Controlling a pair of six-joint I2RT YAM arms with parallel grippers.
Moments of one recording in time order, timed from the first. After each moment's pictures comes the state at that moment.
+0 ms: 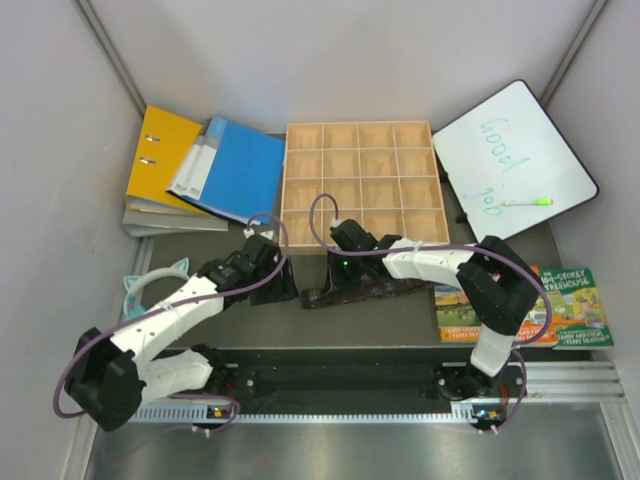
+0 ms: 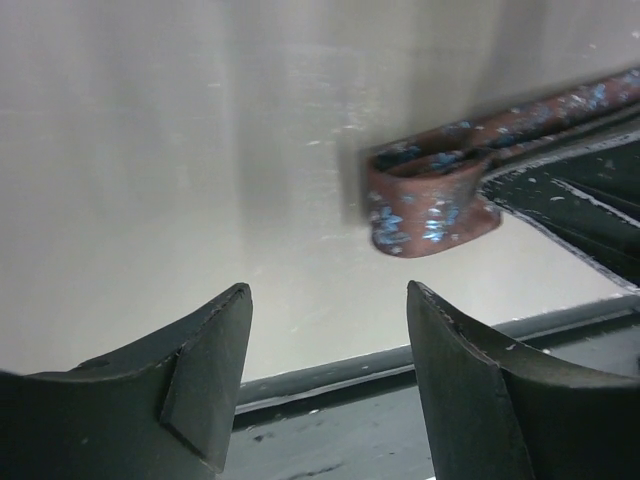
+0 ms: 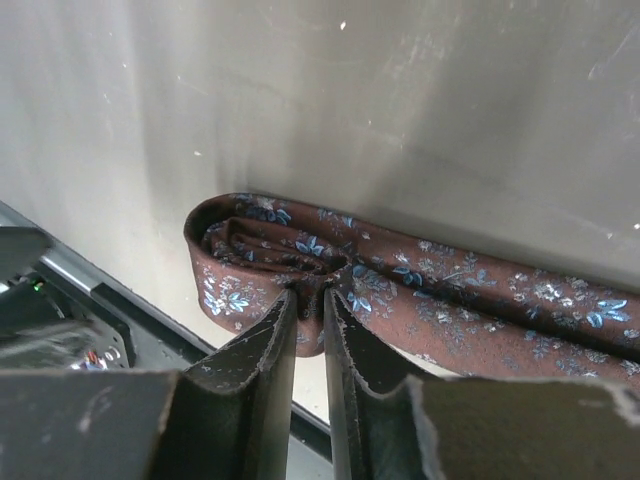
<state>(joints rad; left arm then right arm) -0.62 1.09 0.70 -0.63 -0.01 -0.72 0.87 1.76 1.06 -0.28 -0.20 0.78</state>
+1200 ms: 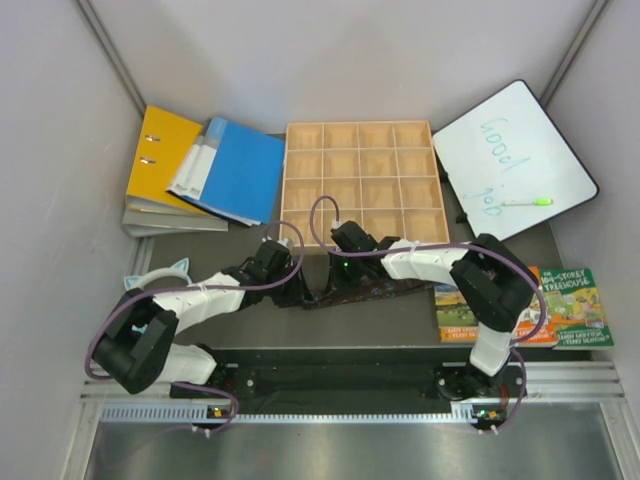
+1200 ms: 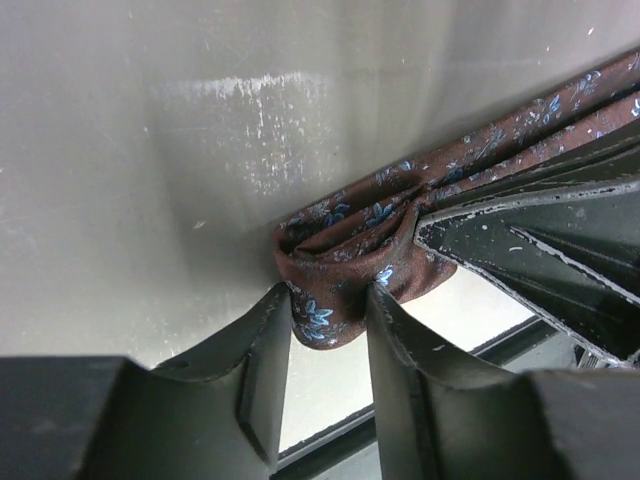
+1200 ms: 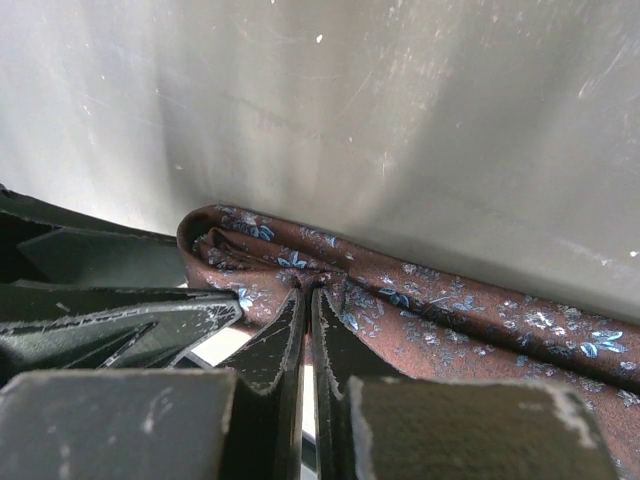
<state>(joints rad) -0.62 1.33 0.55 -0.15 0.21 -0.79 0.86 1.79 1.04 -0.23 -0.21 0.78</state>
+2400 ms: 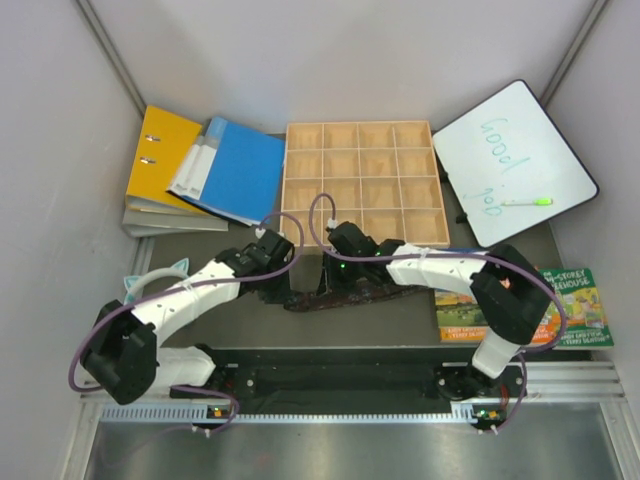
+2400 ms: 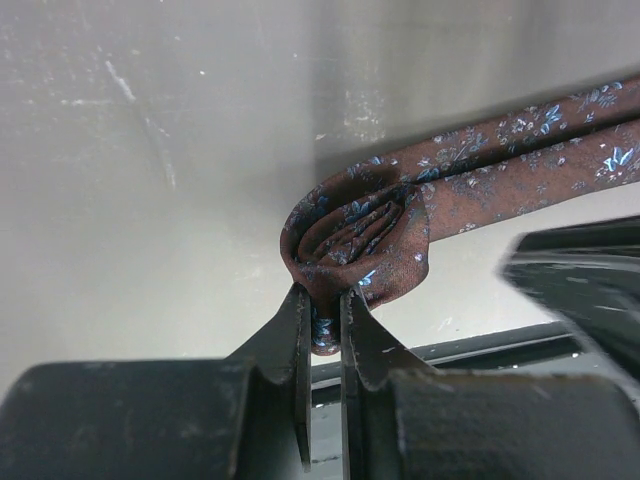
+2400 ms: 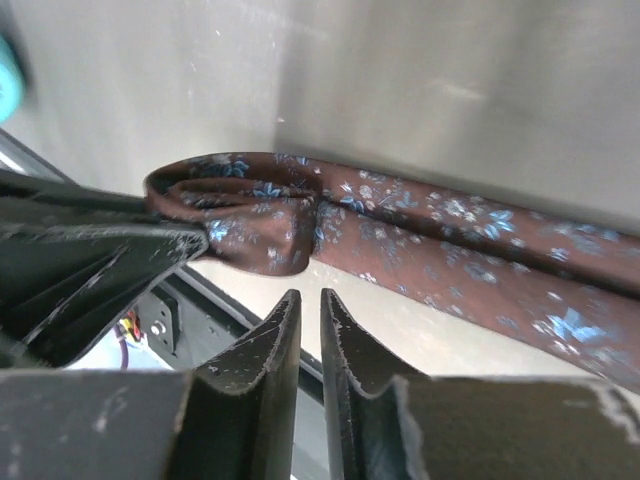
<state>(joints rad) -0.65 1.26 0.77 -0.66 0.00 -0.72 0.91 1.67 1.04 -0.26 -0.20 0.83</state>
